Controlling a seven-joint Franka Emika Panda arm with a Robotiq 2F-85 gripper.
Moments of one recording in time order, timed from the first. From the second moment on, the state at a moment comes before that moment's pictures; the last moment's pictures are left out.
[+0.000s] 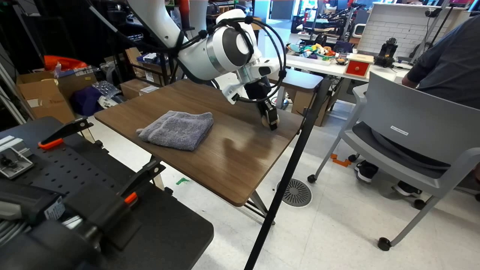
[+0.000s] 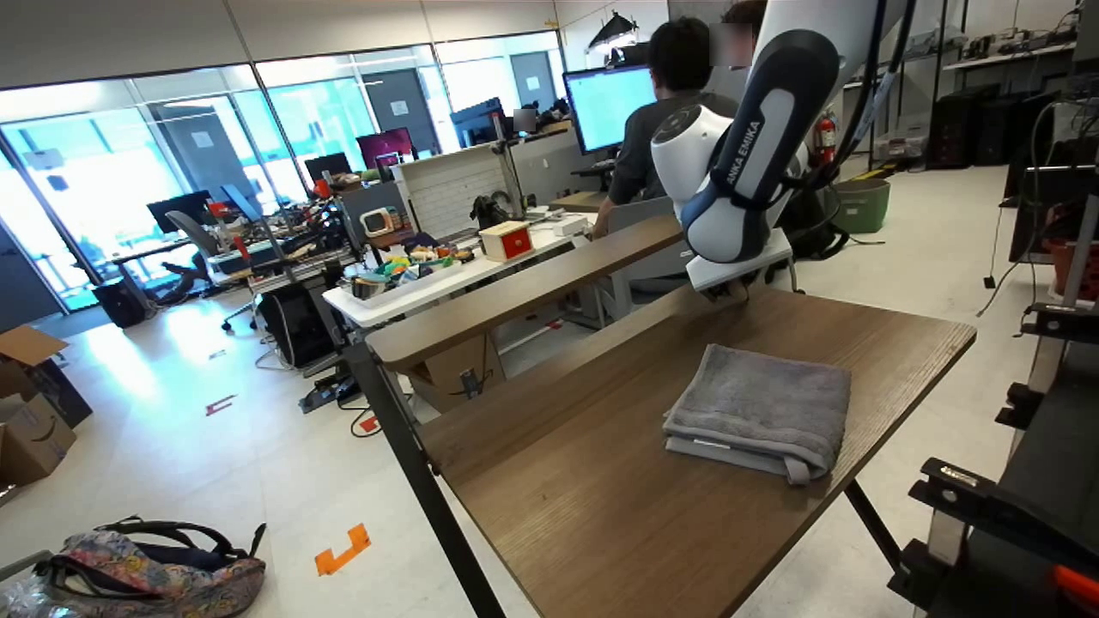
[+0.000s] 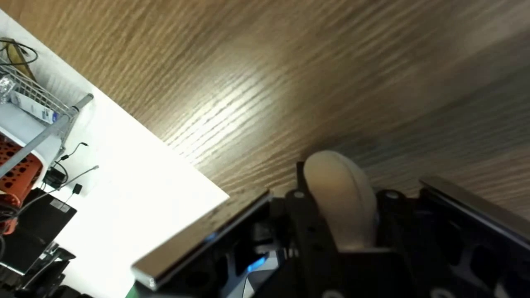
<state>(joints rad) 0.17 1.24 -0.45 -1.28 -0.14 2.60 0.86</state>
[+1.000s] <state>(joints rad) 0.15 1.20 -0.28 -1.24 -0.14 2.65 0.82</state>
